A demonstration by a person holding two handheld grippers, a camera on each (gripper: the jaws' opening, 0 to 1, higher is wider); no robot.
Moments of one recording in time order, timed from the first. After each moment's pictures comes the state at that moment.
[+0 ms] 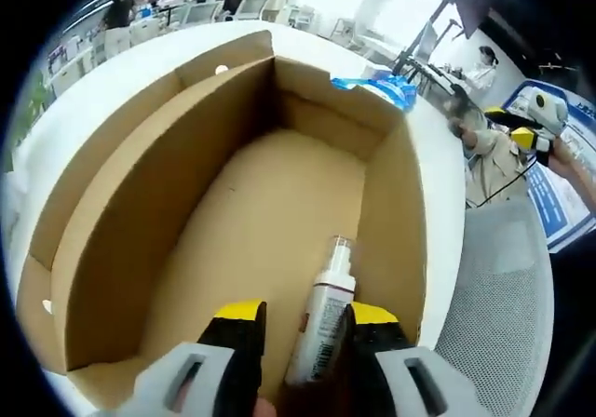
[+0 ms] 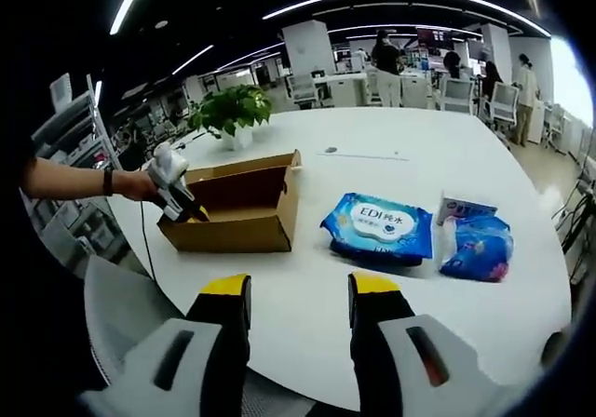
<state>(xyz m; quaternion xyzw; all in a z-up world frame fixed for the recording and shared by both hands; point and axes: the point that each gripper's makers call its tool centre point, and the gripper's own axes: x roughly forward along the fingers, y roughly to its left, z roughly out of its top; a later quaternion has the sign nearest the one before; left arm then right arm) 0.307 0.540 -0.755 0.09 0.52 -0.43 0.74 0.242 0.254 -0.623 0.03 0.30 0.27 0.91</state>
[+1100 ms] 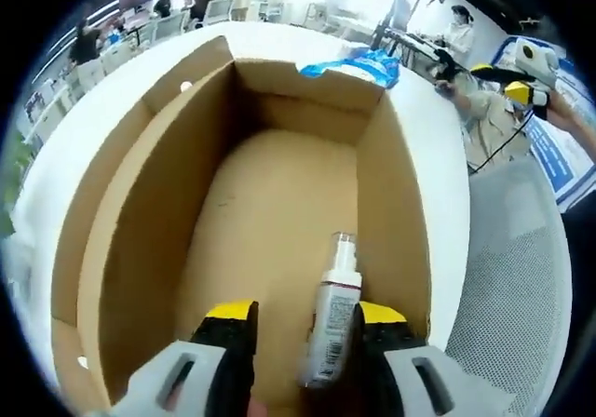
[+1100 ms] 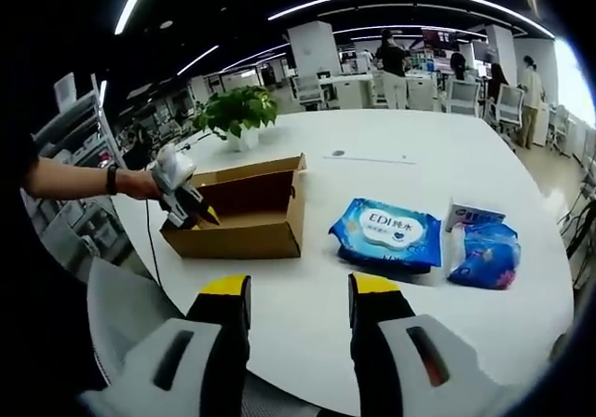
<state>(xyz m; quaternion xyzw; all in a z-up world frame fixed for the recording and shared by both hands) 0.310 0.543 -0.755 0.21 0.49 -0.45 0.71 0.249 0.264 -0.622 0.03 0.30 0.28 0.91</state>
